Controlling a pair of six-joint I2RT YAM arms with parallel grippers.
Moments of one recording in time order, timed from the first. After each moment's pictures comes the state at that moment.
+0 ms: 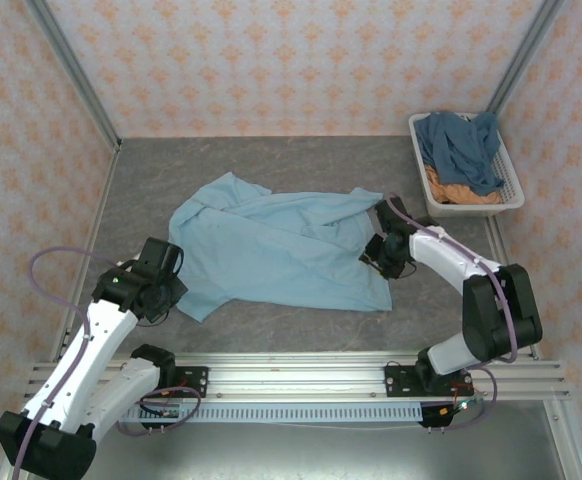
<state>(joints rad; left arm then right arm) -0.23 0.81 0.78 -1.22 -0.21 -1.04 0.30 1.49 0.91 -0.73 -0.16 0.91</state>
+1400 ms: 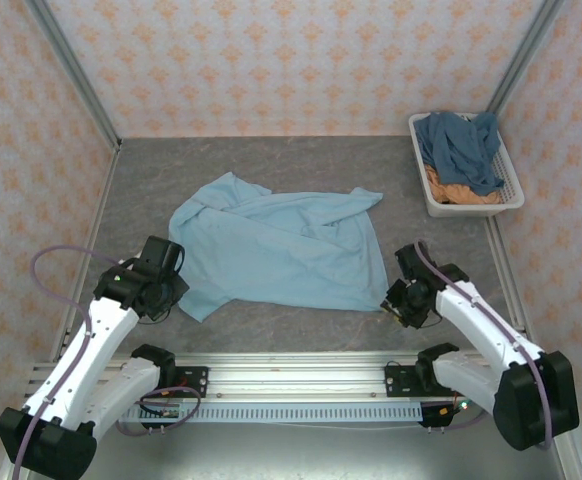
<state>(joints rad) -0.23 0.83 0.78 -1.19 -0.20 -1.04 0.30 1.02 0.57 -0.96 -0.17 1.04</state>
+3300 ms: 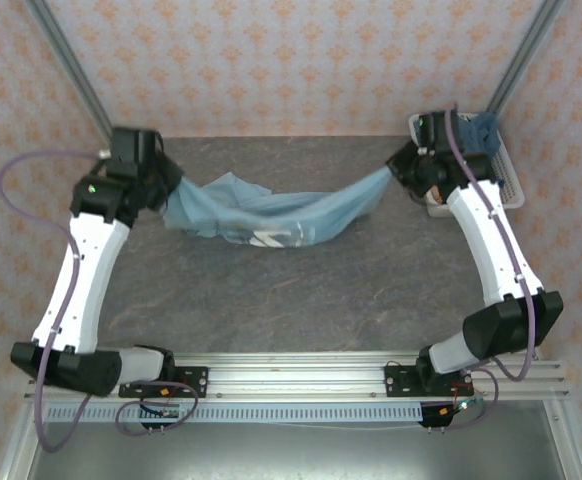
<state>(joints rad) -0.10 1.34 1.70 -1.05 -0.10 -0.99 0.17 1.50 1.71 -0.96 -0.08 0.91</state>
